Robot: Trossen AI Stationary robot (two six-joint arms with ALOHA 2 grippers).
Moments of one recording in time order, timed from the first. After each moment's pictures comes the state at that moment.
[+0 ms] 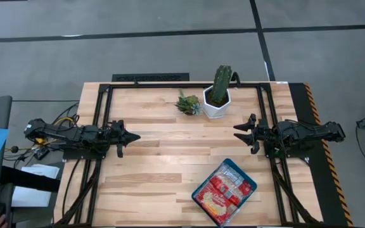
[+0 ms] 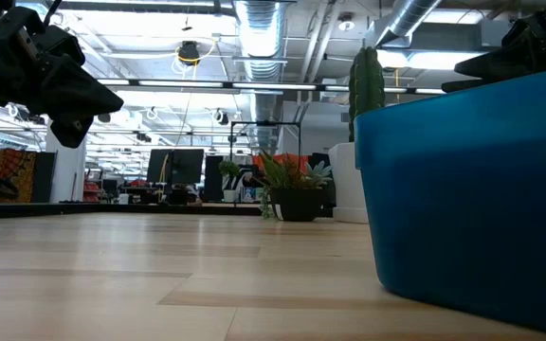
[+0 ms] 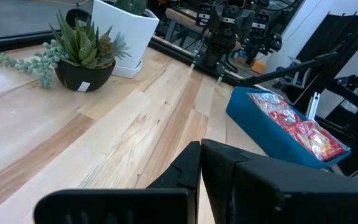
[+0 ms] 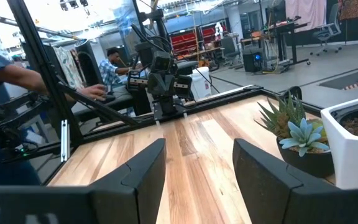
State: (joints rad) left arm -0.20 0.10 0.02 0.03 -0.35 -0.43; right arm 0.12 0.01 0.01 0.05 0.26 0.24
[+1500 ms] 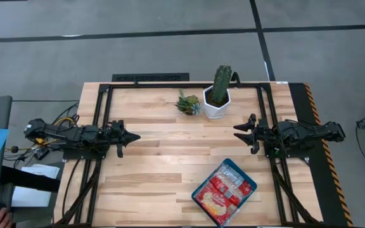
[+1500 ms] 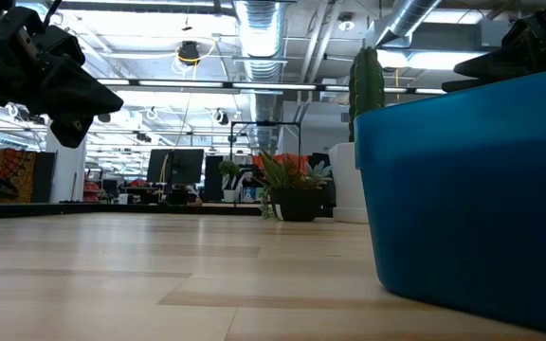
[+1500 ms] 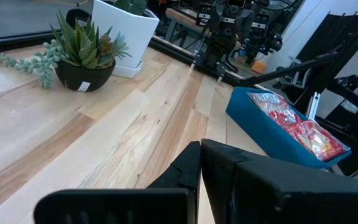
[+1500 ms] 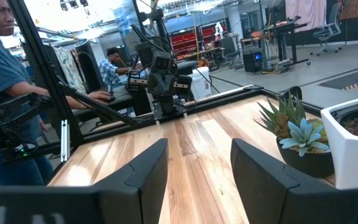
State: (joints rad) left arm -0.20 0.10 0.02 0.03 -0.35 -0.43; right arm 0.12 0.01 0.01 0.05 0.26 0.24
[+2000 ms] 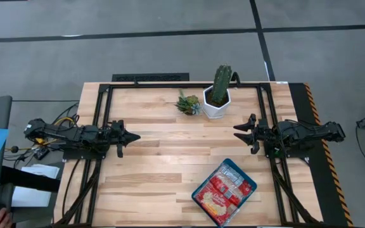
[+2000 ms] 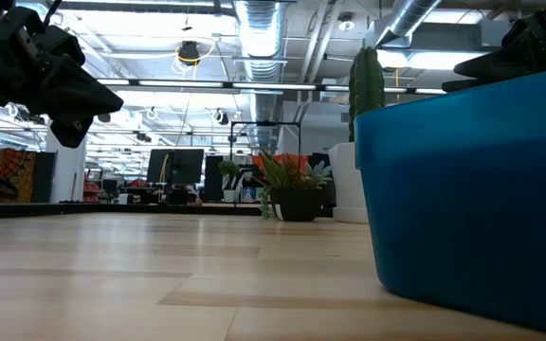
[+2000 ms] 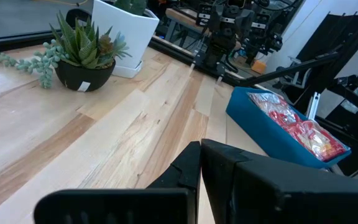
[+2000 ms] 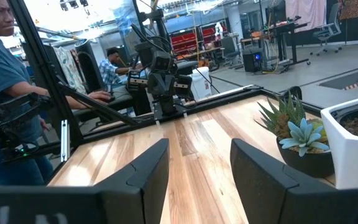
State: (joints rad) left arm -0.20 0.10 0.02 0.03 -0.35 -0.43; right arm 0.12 0.01 0.01 0.05 0.26 0.24
